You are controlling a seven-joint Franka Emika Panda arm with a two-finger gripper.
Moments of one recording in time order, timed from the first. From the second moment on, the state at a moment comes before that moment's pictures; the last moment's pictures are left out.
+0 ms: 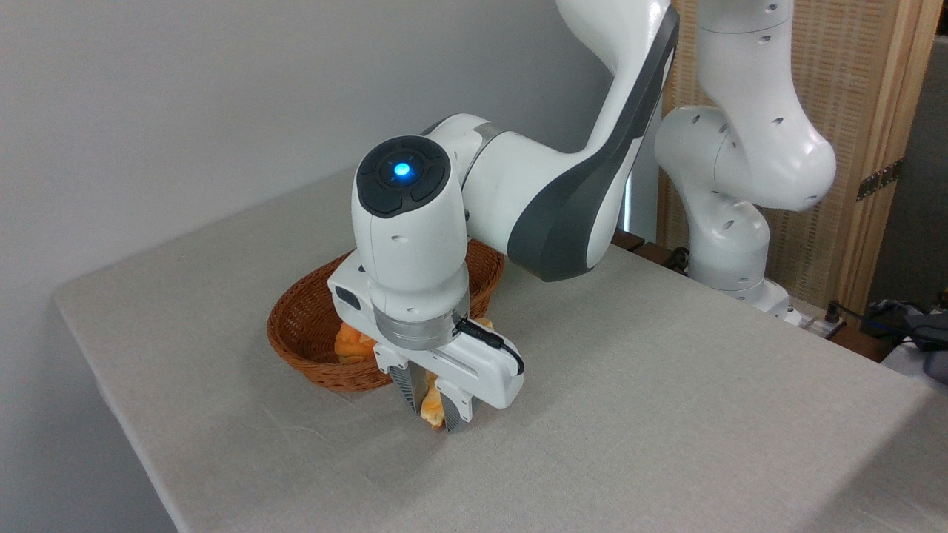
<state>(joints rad) 0.00 0.12 0.11 -2.00 -0.33 1.94 0.74</state>
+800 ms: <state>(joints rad) 0.00 0.02 0.12 -1.95 -0.23 1.85 0.78</state>
